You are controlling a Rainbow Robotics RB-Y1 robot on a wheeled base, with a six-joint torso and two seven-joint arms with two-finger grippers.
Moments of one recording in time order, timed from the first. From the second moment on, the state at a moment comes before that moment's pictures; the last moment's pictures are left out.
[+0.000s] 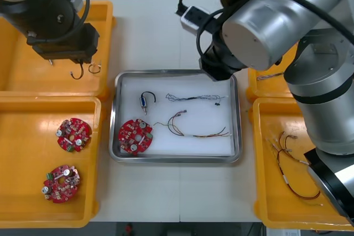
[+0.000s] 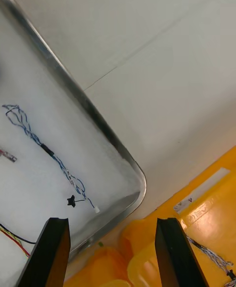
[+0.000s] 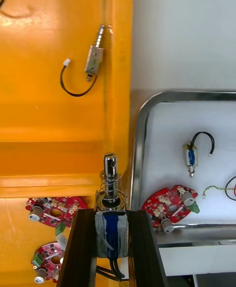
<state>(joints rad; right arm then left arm) -0.82 -0.32 0.34 -2.02 -0.35 1.92 1.73 -0.91 0.80 -0.31 -1.76 0.96 1.88 -0.85</state>
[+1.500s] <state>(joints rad) -0.25 -0.57 -0.32 -2.29 -0.62 1.92 1.22 -0.98 0.49 -0.77 -1.47 0.76 1.49 -0.77</state>
